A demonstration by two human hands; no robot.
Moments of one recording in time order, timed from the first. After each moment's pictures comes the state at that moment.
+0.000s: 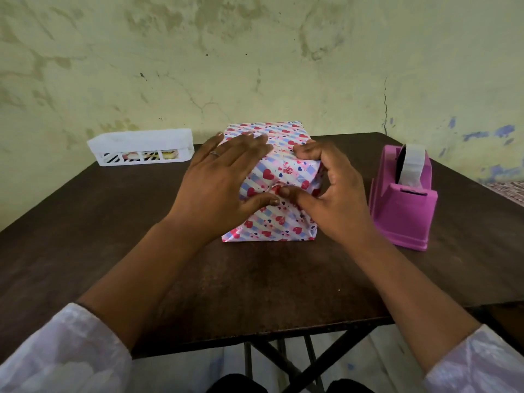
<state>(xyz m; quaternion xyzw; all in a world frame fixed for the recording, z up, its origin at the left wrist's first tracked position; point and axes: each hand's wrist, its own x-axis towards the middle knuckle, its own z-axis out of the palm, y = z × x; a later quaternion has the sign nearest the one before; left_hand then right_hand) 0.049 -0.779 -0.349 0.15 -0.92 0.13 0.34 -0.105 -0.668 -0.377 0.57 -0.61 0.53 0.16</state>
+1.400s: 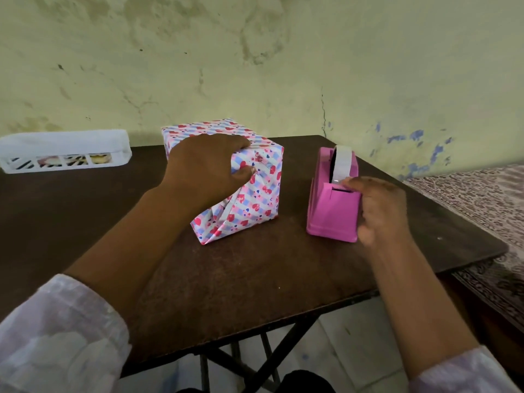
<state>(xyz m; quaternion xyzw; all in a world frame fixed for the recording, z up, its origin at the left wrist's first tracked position) -0.018 -0.758 -0.321 0.24 -0.94 0.03 0.25 -0.163 -0.584 -0.367 0.04 -0.62 0.77 -0.11</state>
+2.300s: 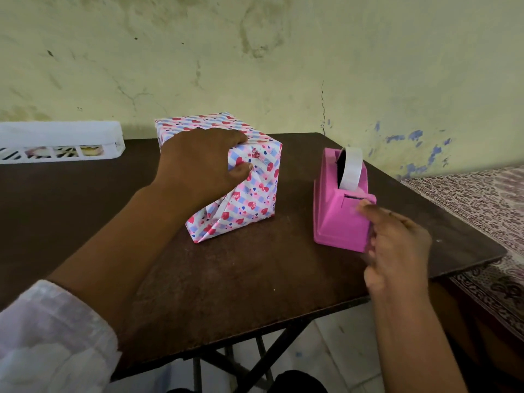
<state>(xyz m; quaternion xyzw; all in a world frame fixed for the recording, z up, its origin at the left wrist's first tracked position) -0.021 -0.754 -0.321 0.26 -0.93 0.02 0.25 -0.133 -0.558 -0.388 0.00 -0.59 0.81 -0.06</state>
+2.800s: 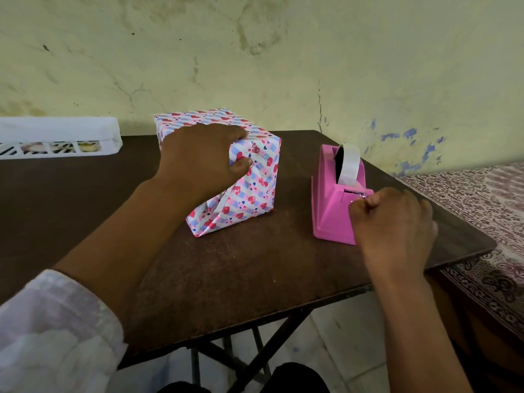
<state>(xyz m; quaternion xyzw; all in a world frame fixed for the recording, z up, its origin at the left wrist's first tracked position) -0.020 -0.755 -0.323 0.25 -0.94 0.03 0.25 -0.128 -0.551 -0.379 0.18 -0.90 0.28 0.28</state>
